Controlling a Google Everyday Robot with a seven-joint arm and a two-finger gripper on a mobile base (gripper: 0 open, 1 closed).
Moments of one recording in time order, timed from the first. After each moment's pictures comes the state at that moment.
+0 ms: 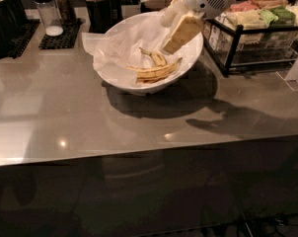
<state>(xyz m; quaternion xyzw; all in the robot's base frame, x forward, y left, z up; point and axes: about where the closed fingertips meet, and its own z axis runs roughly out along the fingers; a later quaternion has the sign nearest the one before) 0.587 -0.048 0.999 -0.68 0.66 0.11 0.30</state>
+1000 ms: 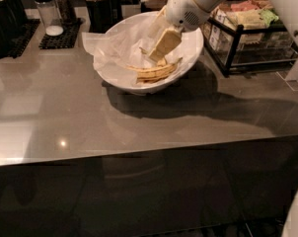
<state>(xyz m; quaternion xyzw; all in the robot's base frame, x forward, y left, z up) 0.628 -0.021 0.954 -0.67 0.66 0.14 0.30</state>
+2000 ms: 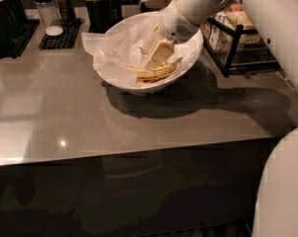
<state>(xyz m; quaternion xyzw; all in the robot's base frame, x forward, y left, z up) 0.646 -0.009 0.908 -0.67 0.66 0.18 0.27</state>
